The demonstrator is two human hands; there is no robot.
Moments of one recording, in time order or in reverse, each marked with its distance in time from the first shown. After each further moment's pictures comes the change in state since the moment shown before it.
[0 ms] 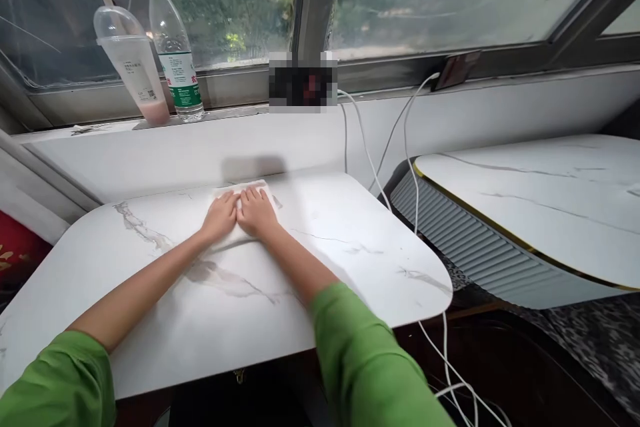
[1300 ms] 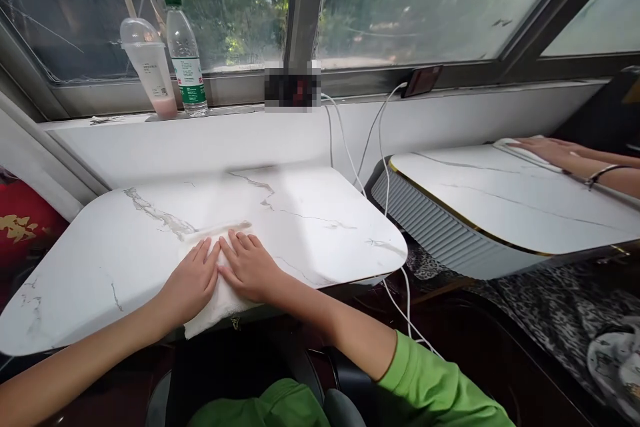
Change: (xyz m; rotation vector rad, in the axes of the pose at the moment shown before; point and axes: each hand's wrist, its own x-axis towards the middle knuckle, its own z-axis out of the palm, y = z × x) left_hand -0.196 0.030 -0.038 0.236 -0.129 0.123; right_hand -0.163 -0.058 -0.046 0.022 -0.073 -0.381
